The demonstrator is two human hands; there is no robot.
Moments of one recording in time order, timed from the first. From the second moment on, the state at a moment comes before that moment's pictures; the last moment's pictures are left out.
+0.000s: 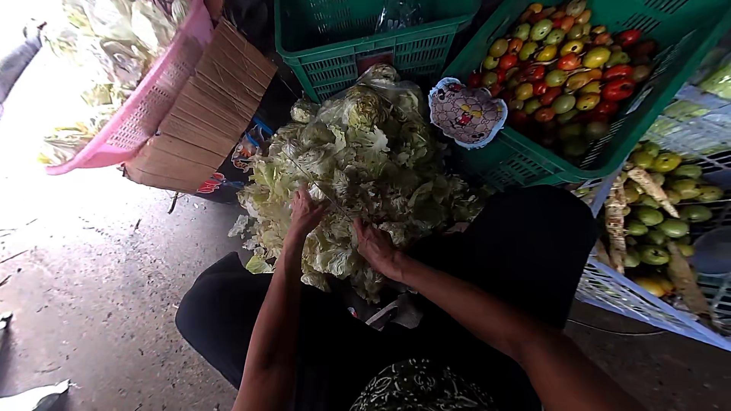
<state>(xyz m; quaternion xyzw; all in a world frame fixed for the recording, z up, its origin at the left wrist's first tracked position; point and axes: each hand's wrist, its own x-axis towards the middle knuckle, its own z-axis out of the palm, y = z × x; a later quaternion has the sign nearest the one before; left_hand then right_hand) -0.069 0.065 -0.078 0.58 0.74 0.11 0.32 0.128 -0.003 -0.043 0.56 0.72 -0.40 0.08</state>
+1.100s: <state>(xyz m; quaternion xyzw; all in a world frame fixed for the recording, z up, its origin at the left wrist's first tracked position) -0.075 0.073 -0.107 0.54 0.76 0.19 0.32 0.112 0.045 -0.093 0.58 0.72 -0.38 0.07</state>
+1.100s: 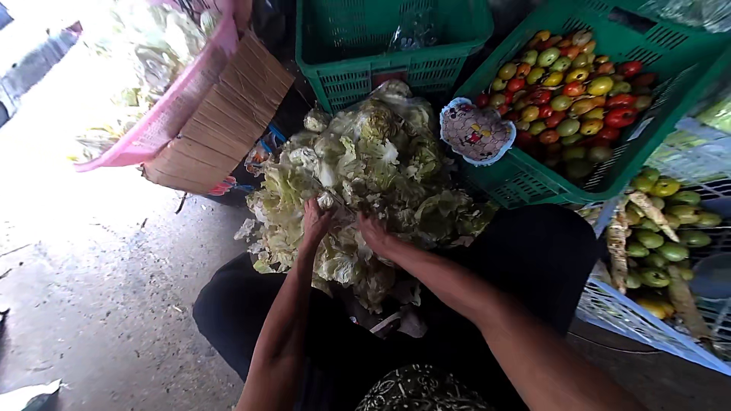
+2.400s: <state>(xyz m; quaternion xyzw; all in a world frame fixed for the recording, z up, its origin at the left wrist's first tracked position) 0.015 0.069 0.002 0.56 0.51 0.47 0.45 0.186 0.084 0.022 0.41 0.38 -0.68 -0.48</state>
